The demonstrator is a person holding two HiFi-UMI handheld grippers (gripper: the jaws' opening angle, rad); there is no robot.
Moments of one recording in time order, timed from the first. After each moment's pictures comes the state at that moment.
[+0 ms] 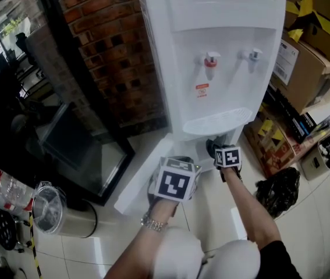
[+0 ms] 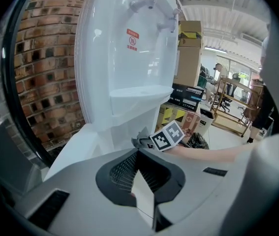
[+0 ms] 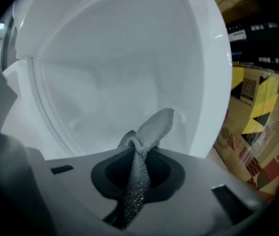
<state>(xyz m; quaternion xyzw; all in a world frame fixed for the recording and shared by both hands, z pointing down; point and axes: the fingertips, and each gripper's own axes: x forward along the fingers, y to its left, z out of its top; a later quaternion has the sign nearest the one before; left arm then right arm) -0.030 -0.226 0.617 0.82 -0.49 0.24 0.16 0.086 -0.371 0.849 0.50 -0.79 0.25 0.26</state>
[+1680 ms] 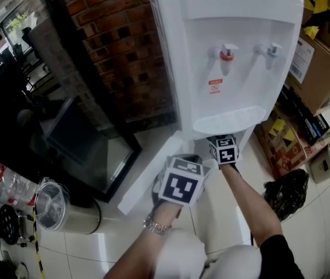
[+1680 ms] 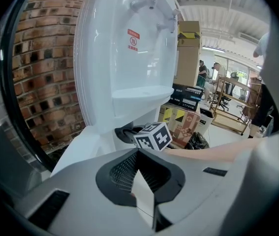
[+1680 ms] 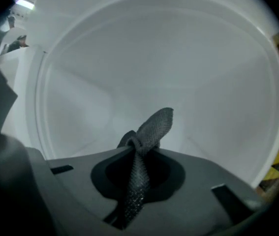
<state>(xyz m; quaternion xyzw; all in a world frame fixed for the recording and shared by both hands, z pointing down) -0.032 -0.231 0.615 0.83 -0.49 0.24 0.15 0.019 -0.420 0.781 0.52 -0.84 0.08 0.16</state>
